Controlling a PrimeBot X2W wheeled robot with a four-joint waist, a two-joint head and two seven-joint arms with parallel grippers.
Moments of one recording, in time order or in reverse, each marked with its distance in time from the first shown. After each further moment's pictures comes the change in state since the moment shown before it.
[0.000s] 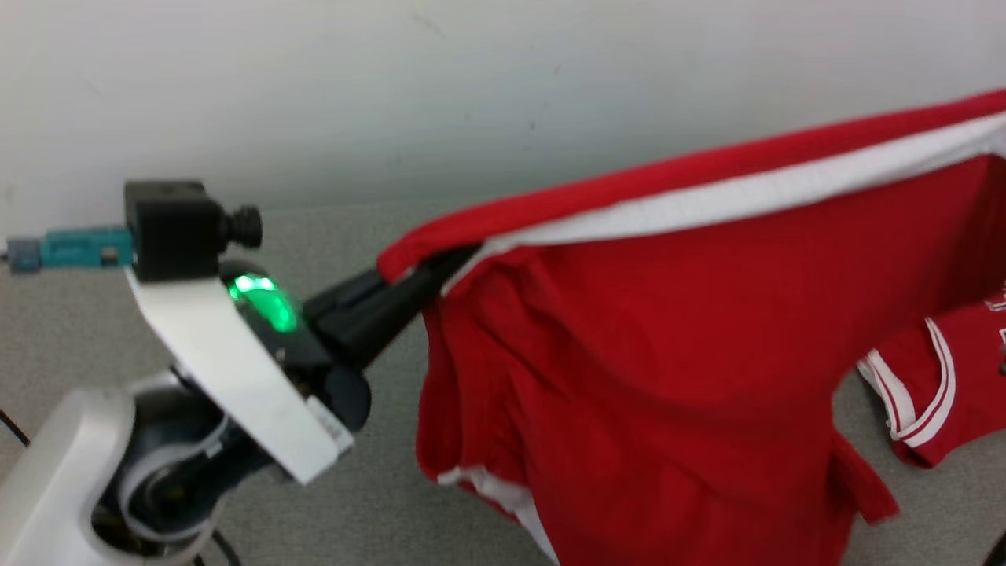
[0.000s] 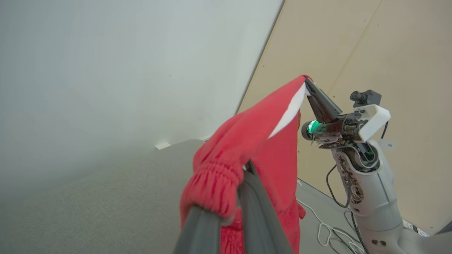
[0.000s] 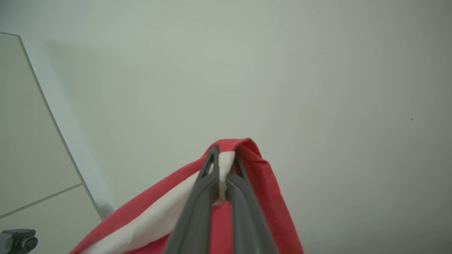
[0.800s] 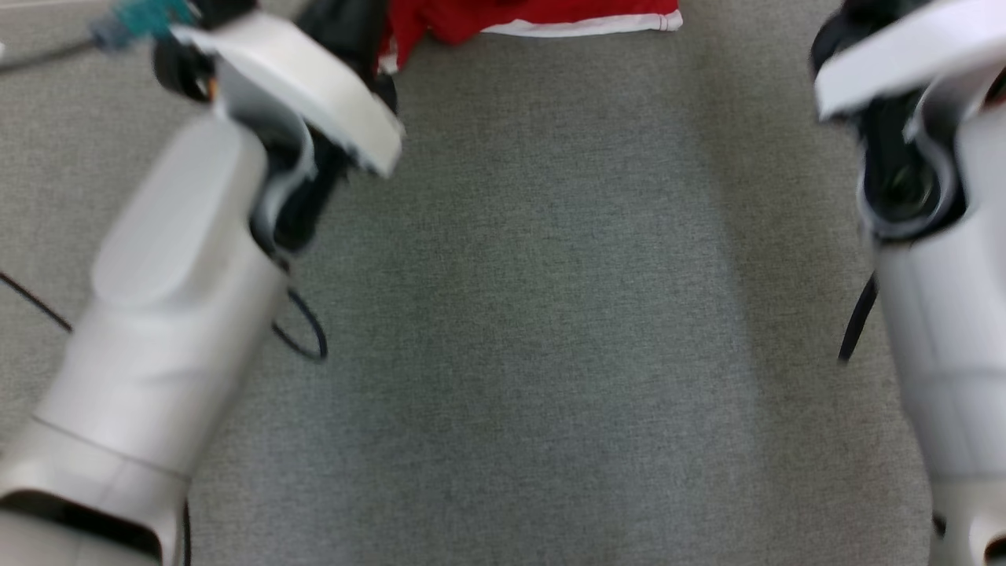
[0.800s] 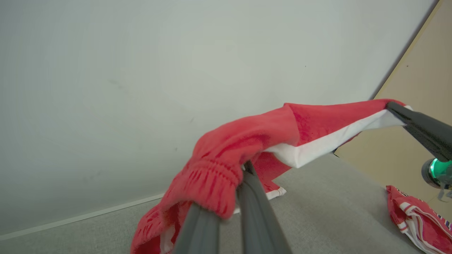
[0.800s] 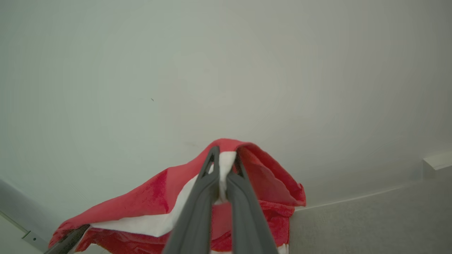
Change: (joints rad) left arm -0.654 -0.223 -0.239 1.026 0.398 -0.075 -0.585; right arm -0.700 0.072 0.326 0.927 -0.216 0.000 -0.398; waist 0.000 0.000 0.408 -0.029
